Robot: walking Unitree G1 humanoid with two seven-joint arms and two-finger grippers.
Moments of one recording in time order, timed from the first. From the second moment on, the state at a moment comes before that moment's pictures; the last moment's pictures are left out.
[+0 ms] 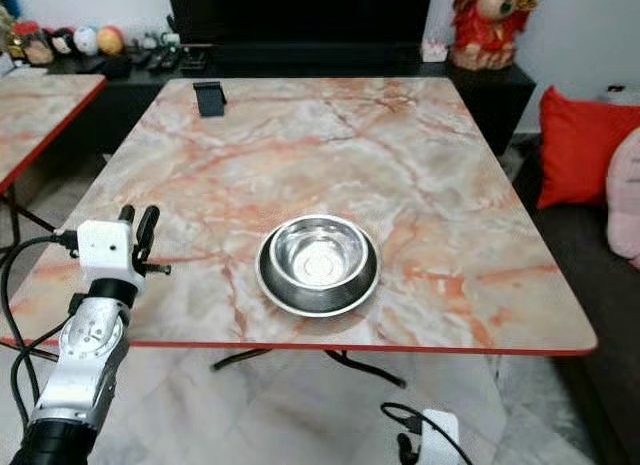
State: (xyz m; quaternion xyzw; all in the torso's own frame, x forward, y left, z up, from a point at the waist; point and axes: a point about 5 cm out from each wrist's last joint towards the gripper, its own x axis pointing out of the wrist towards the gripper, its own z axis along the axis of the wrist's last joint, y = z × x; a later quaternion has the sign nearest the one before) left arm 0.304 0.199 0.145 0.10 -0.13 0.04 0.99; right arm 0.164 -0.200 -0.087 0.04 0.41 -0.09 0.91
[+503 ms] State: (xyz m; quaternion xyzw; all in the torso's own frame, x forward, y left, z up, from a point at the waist) left arm 0.300 0.213 0.143 0.11 -0.12 0.06 0.98; right arm 0.173 -0.188 -0.084 0.05 0.40 -0.07 0.91
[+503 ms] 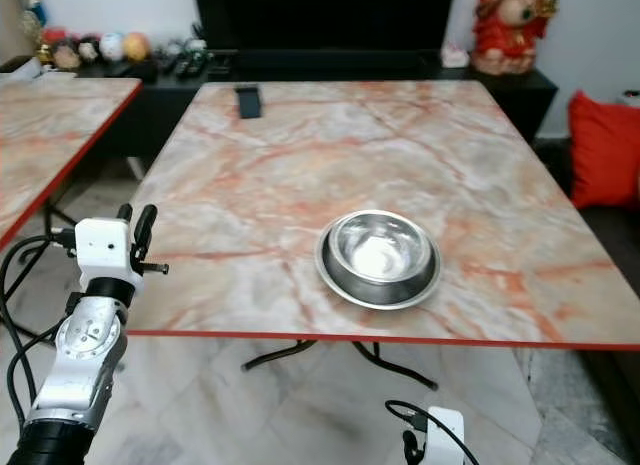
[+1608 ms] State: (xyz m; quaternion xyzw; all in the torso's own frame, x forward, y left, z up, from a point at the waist) left arm 0.298 0.212 0.138 0.11 -0.11 0.04 0.99; right arm 0.172 -0.187 -0.085 0.05 0.40 -0.06 0.91
